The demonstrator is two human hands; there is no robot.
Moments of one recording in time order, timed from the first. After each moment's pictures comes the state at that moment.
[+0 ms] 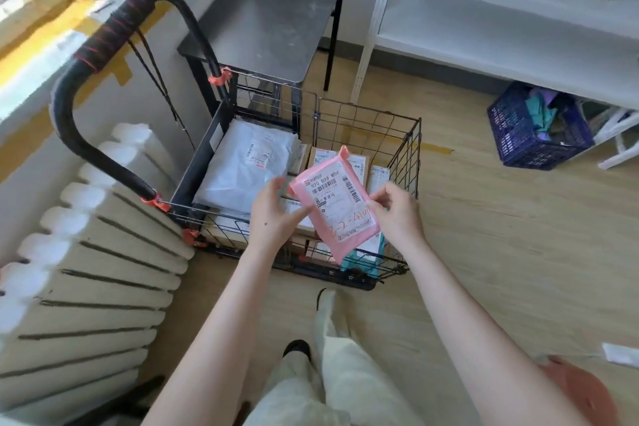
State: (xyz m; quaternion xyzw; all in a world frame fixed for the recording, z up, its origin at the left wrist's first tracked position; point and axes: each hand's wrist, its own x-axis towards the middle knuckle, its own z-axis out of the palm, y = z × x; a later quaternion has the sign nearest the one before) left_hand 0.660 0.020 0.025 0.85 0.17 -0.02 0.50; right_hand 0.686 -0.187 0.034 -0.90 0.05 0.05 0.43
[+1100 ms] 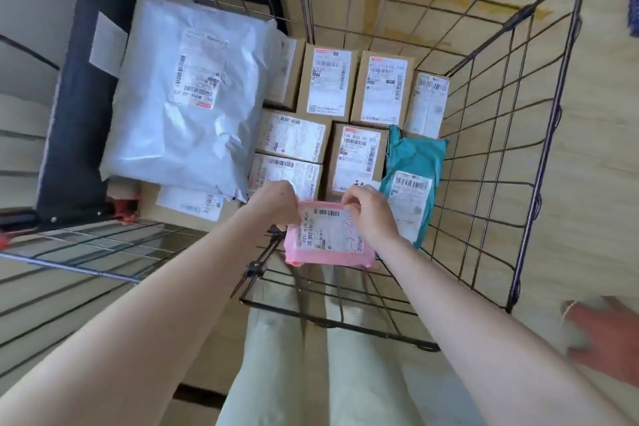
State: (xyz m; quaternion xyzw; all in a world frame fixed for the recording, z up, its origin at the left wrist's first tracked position) left_hand 0.828 0.005 -0.251 0.84 0.07 -0.53 0.12; right_hand 0.791 -0.179 -0.295 -0.88 0.03 0.30 0.36
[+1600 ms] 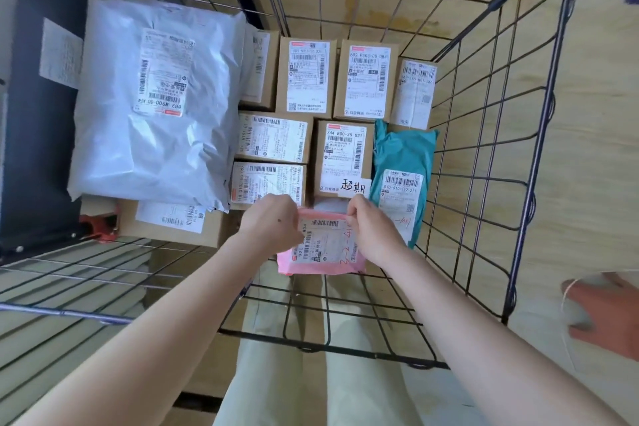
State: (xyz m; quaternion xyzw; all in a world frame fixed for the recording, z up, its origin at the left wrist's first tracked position) left_hand 0.814 -0.016 -0.243 0.87 0.01 -0.47 0.11; right_hand 0.783 -0.200 -0.281 -0.89 0.00 0.37 0.27
